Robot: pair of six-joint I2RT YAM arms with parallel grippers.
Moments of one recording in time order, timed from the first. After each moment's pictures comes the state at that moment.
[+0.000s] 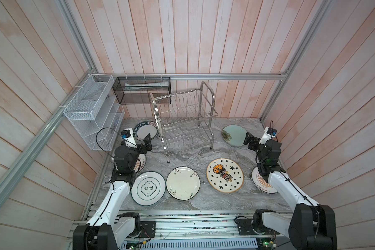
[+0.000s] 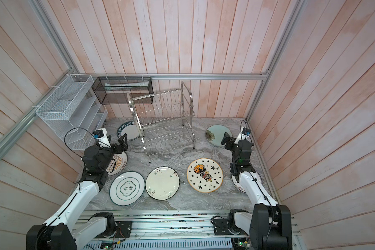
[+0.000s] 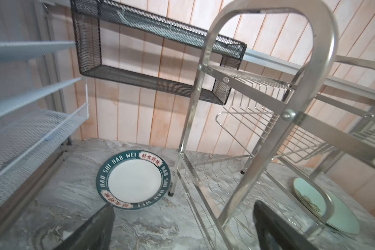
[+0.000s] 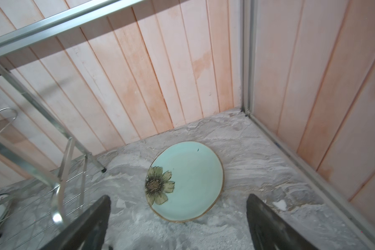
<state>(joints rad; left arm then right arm) 0.00 1.04 0.63 0.35 0.16 -0.24 -0.02 1.17 0.64 0.34 -0.01 0.34</state>
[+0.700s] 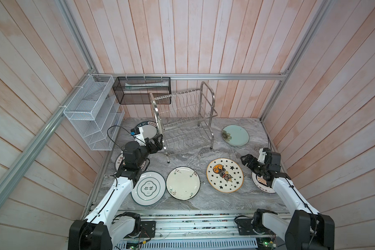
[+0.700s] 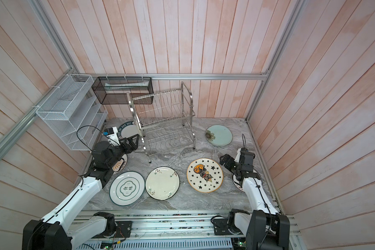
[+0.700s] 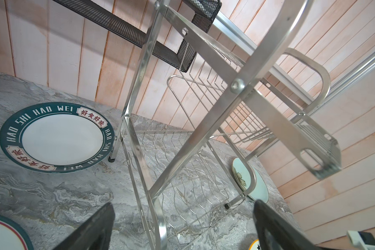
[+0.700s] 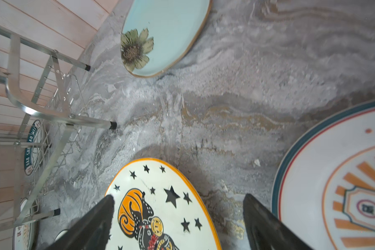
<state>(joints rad) -0.16 1.08 0.69 0.22 0.18 -0.49 -0.14 1.09 0.53 -0.23 -0.34 0.54</state>
